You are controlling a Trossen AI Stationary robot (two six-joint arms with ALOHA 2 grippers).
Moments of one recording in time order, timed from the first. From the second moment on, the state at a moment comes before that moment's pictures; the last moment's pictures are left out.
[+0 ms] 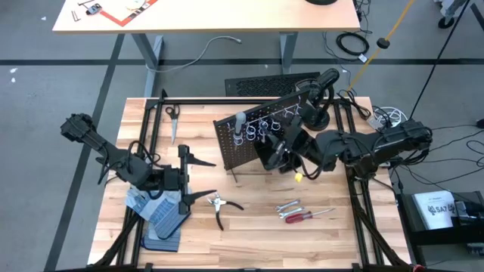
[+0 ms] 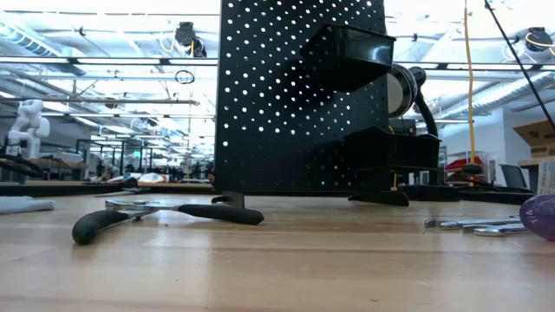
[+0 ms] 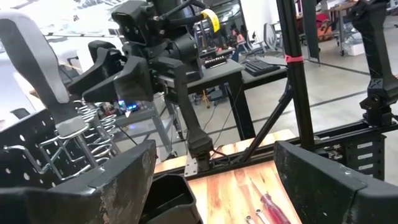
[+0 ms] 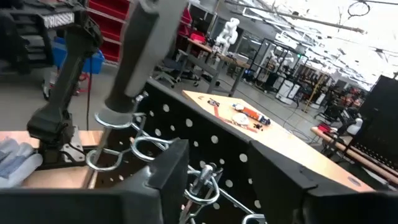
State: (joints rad) left arm -0.58 1.09 0.98 0.17 -0.58 0.35; right arm 0.28 1.36 1.40 -0.05 0.91 -0.29
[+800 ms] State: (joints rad) left arm -0.58 1.09 0.98 0.17 -0.58 0.34; right arm 0.23 1.38 1.40 -0.11 0.89 -0.16
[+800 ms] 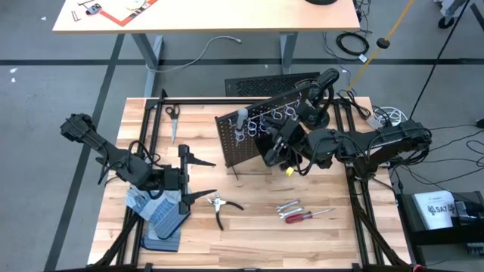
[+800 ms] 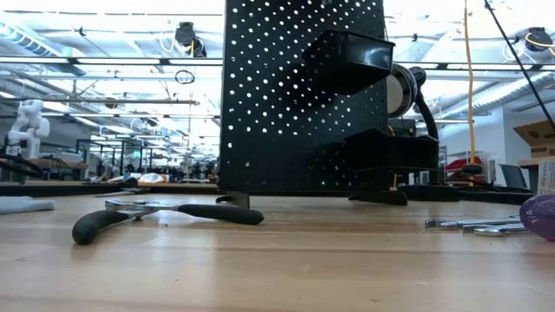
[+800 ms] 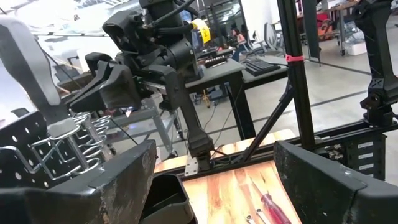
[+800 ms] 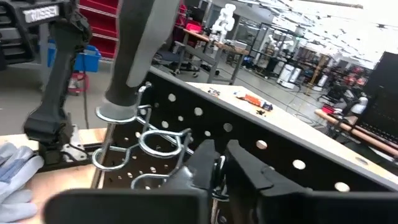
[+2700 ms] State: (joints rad) left arm -0.58 1.09 0.98 0.17 -0.58 0.32; right arm 0.57 1.38 1.59 -0.35 1.10 -0.35
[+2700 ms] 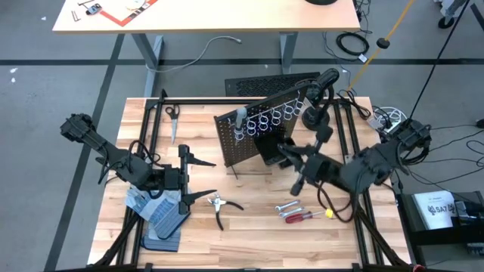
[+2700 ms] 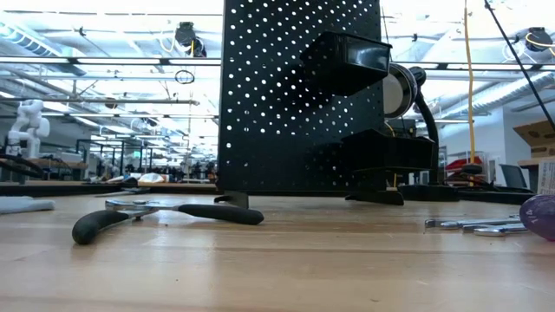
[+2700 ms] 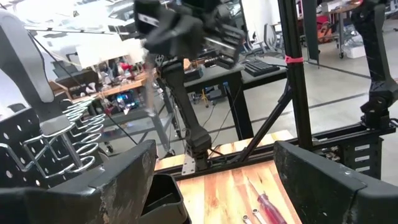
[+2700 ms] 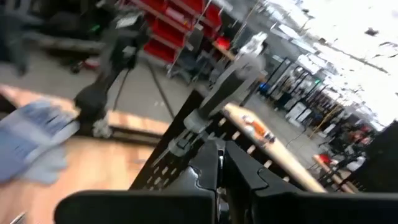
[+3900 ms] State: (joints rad) left arm -0.58 1.09 0.98 0.17 -0.58 0.32; right arm 0.59 1.85 1.19 -0.74 0.55 0.27
